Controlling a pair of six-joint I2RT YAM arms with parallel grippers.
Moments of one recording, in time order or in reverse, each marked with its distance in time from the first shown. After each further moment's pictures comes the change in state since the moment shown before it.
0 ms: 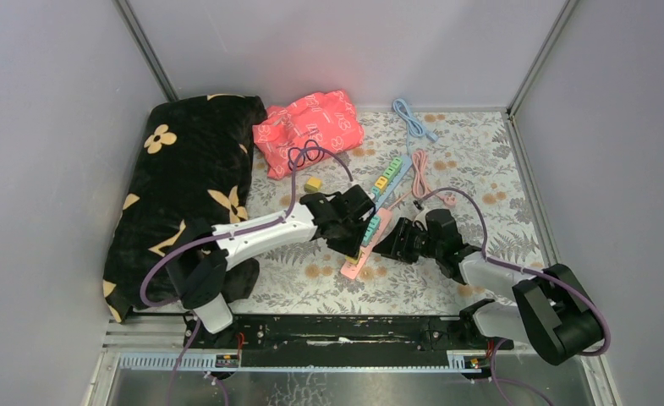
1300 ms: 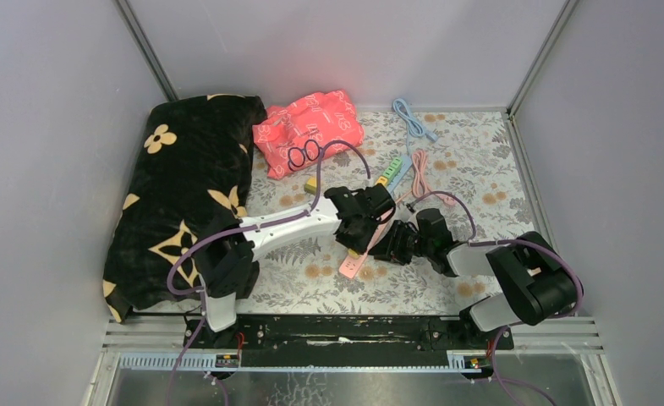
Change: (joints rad) left arm -0.042 0.179 0.221 -0.163 -0.135 0.058; right arm 0.019 0.243 0.017 0.166 -0.027 0.081
